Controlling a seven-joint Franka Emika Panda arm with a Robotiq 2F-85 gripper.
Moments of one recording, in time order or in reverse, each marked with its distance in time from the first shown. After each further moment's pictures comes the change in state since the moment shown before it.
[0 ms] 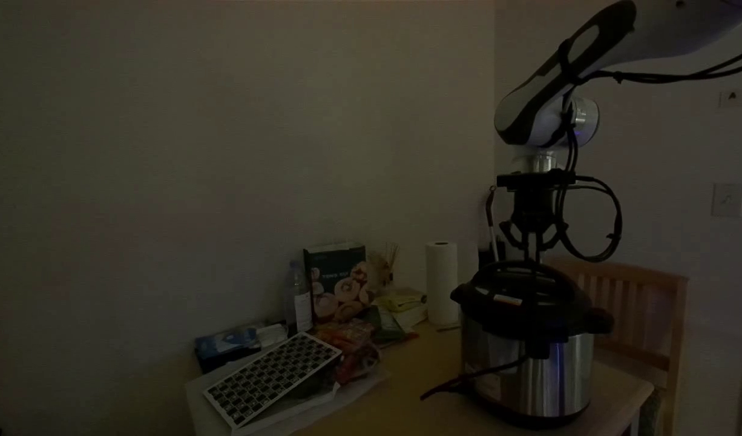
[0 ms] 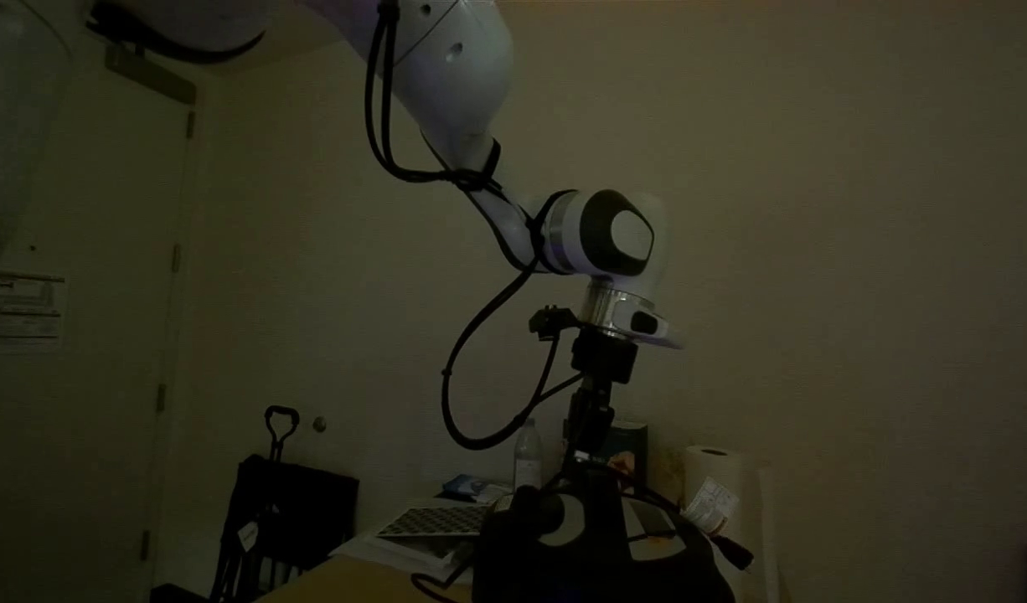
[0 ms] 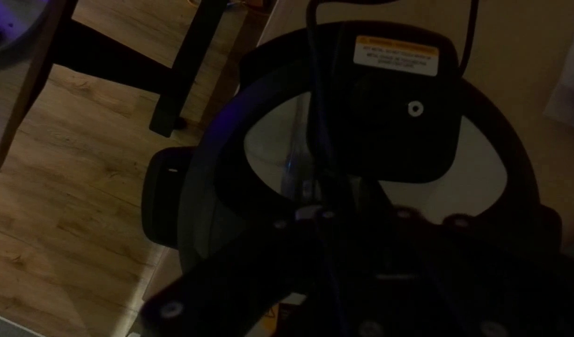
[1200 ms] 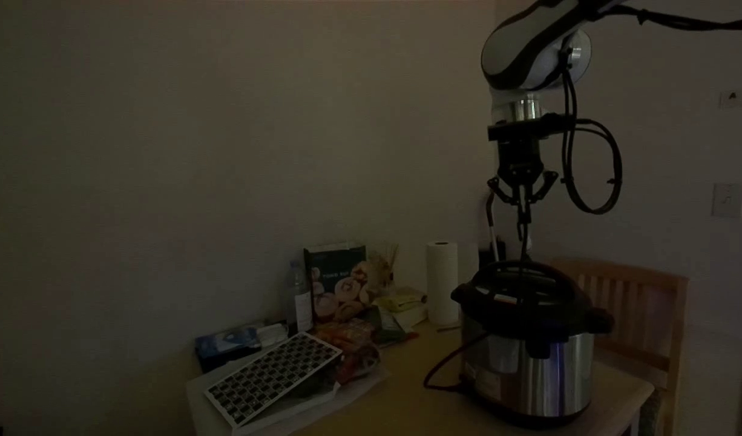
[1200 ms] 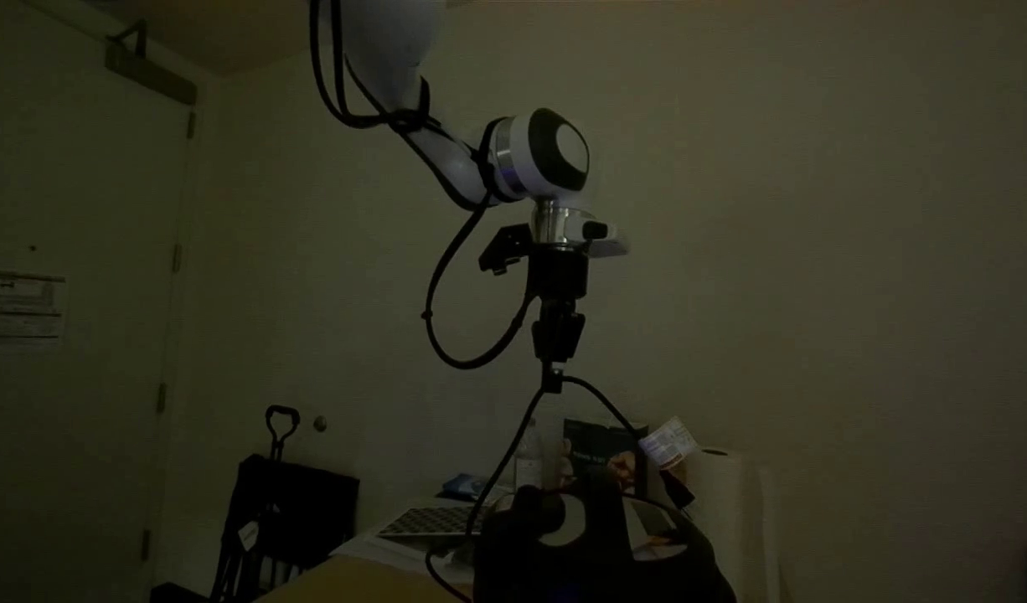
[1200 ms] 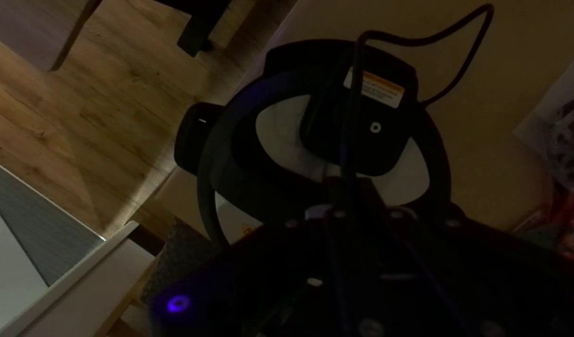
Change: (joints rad) arm 0.074 -0.152 0.074 0.069 -0.219 -0.118 0.007
